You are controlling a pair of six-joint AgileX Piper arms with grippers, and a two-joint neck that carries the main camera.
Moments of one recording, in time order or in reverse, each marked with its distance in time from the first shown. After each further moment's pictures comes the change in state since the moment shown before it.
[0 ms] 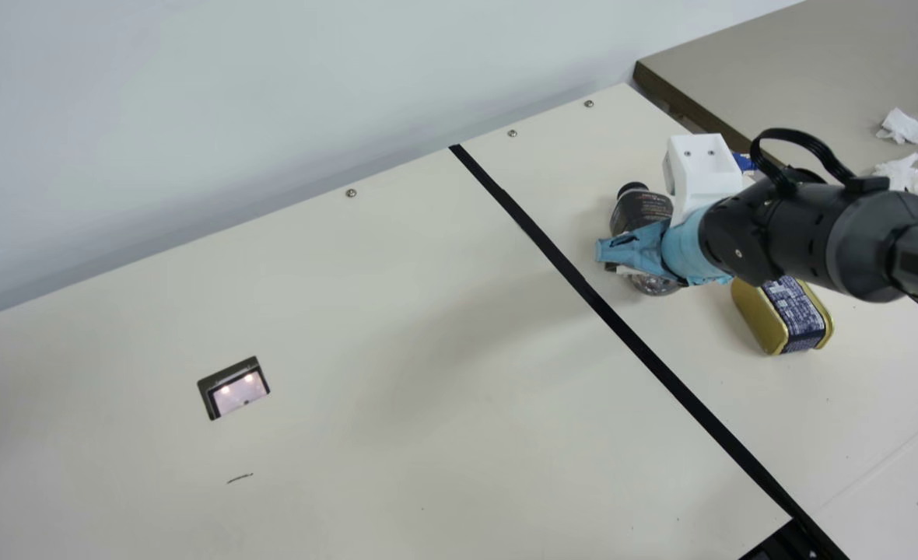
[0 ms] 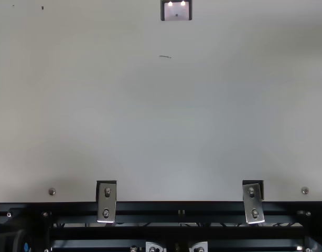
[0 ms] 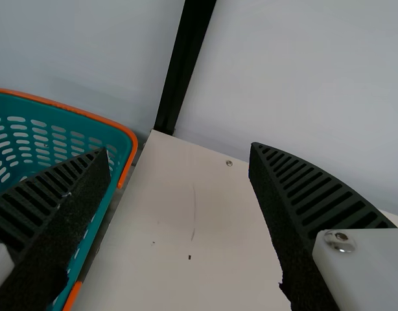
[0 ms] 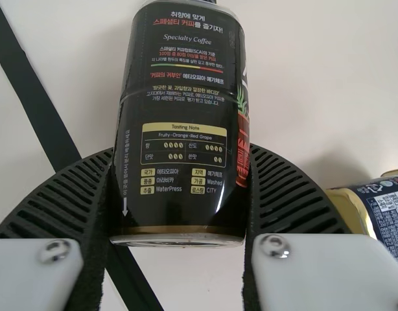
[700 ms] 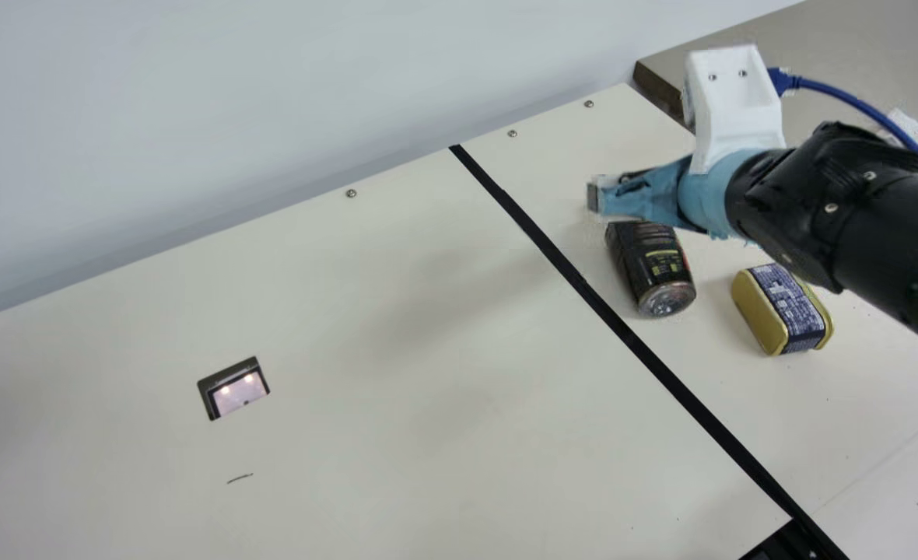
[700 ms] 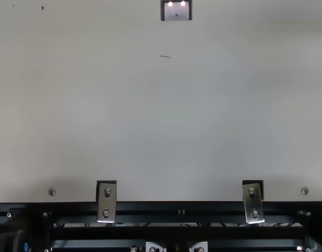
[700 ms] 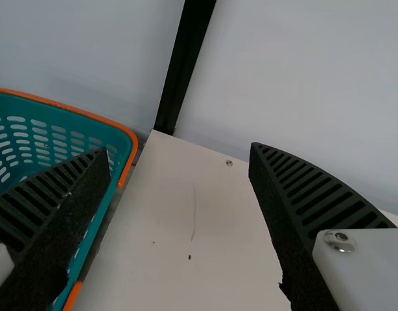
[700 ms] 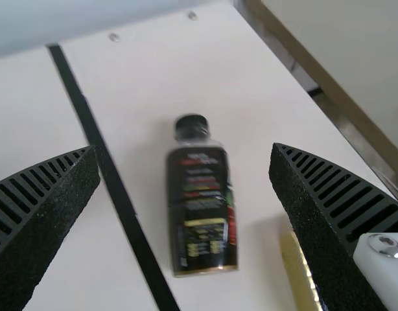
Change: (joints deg) left arm 0.0 0.0 0.0 0.0 0.0 0.0; right arm 11.4 -17.7 -4.6 -10.0 11.3 8.5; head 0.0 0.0
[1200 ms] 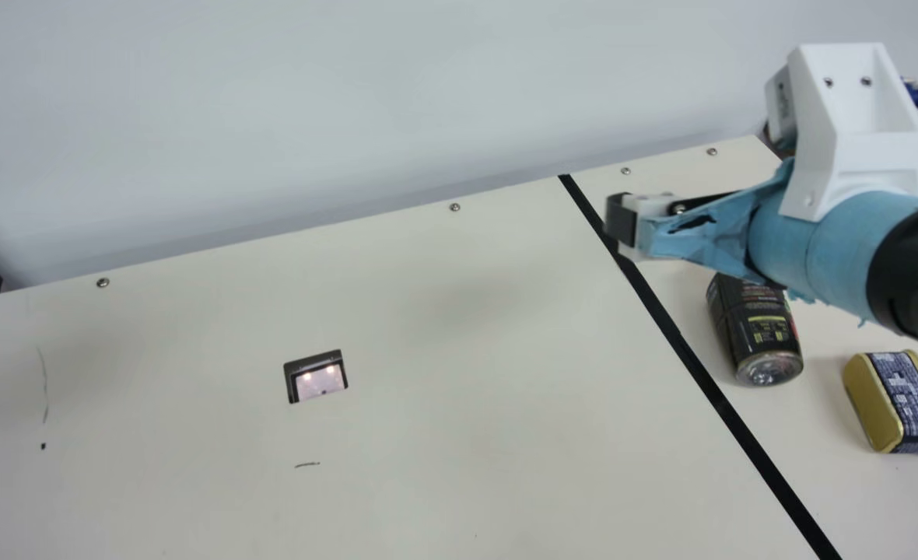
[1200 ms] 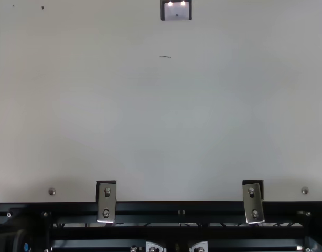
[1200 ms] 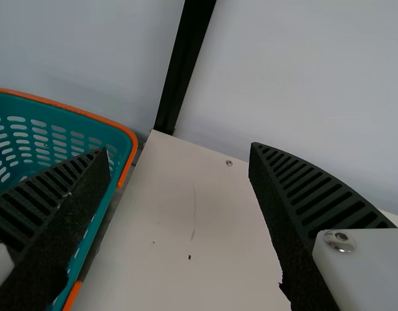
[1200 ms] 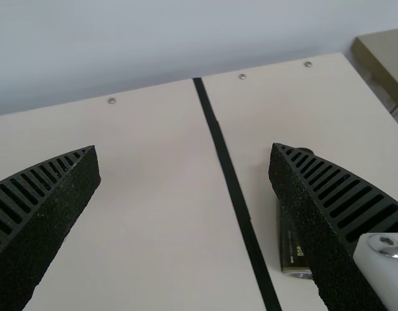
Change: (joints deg) left arm 0.0 0.0 0.0 0.0 0.0 0.0; right arm 16.5 -7.6 -6.5 13.7 7.2 -8.6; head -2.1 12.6
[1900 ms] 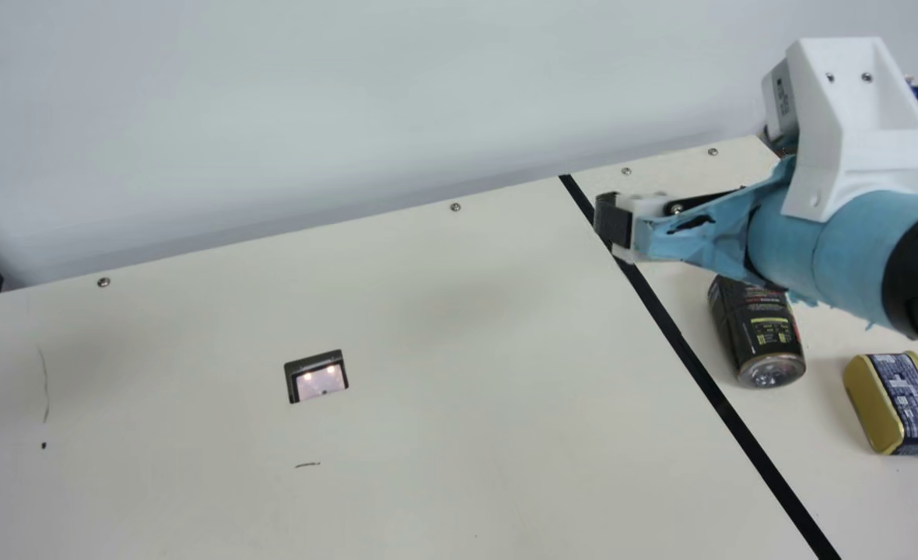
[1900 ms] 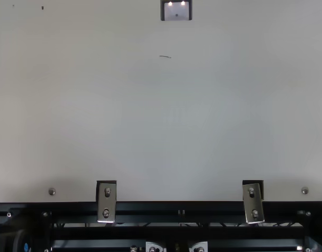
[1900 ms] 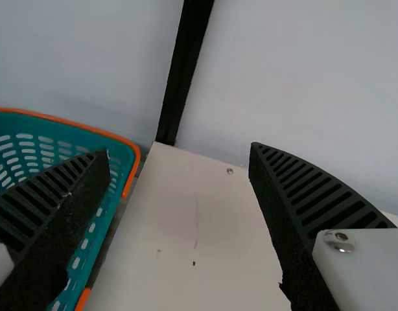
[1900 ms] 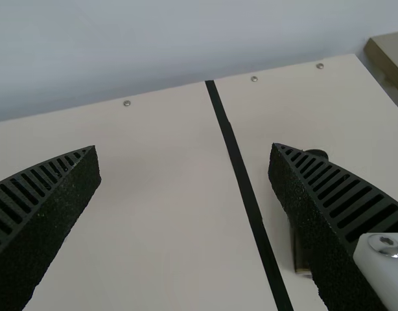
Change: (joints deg) left arm -0.8 -3.2 1.3 2.8 -1.1 -0.3; right arm -0.5 -1.7 -0.7 4.0 0.4 -2.6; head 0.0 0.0
